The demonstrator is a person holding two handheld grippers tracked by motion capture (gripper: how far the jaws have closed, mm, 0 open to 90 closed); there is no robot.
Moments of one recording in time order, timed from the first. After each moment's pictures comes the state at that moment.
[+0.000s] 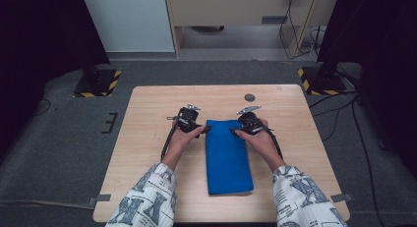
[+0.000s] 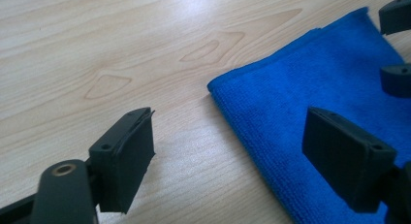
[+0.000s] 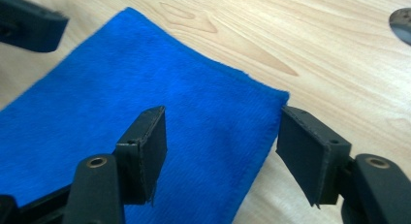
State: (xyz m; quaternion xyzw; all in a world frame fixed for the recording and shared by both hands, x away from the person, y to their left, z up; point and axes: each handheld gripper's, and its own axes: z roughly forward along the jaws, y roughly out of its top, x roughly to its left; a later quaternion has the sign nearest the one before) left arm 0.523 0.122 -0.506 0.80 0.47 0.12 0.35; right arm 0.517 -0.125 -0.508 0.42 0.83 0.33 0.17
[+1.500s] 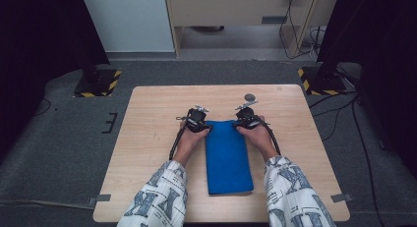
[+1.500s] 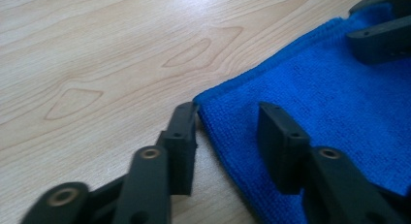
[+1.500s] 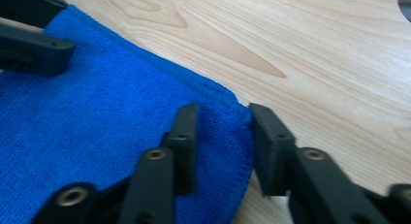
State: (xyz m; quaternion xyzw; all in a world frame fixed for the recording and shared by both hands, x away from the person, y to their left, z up) left arm 0.534 0.098 -0.523 0.81 0.46 0.13 0.34; right arm 0.546 -0.121 -0.521 0.44 0.83 0.31 0.15
